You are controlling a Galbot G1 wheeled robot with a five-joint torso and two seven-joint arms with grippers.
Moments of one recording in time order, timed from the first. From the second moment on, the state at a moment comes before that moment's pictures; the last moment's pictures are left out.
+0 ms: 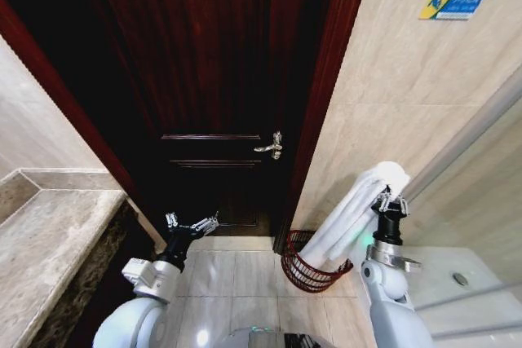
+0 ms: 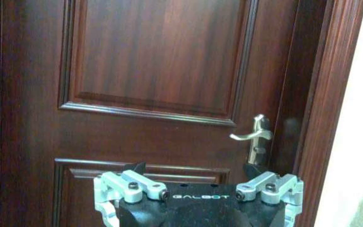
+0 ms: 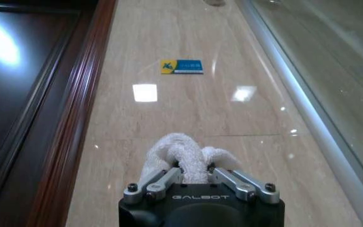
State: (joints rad) left arm 1.78 -1.55 -0.66 -2.48 -0.21 0.21 0.20; right arm -1.30 1.40 0.74 1.76 0.43 0.80 -0.16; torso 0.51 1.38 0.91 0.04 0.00
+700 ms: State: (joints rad) left arm 1.78 -1.55 -0.66 -2.48 -0.21 0.21 0.20; right arm -1.35 1.36 0.68 1.52 0.45 0.64 -0.11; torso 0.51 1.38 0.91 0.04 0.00
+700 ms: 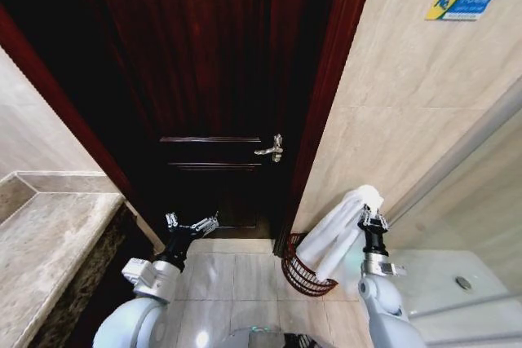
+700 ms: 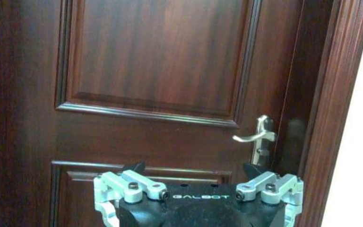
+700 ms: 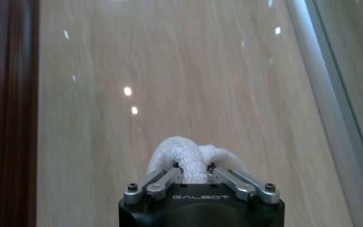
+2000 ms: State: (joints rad) left arm 1.78 -1.55 -0.66 -2.48 -0.21 0.21 0.20; right arm -0.96 1.36 0.67 0.79 0.35 0.82 -0.27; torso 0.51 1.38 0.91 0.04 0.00
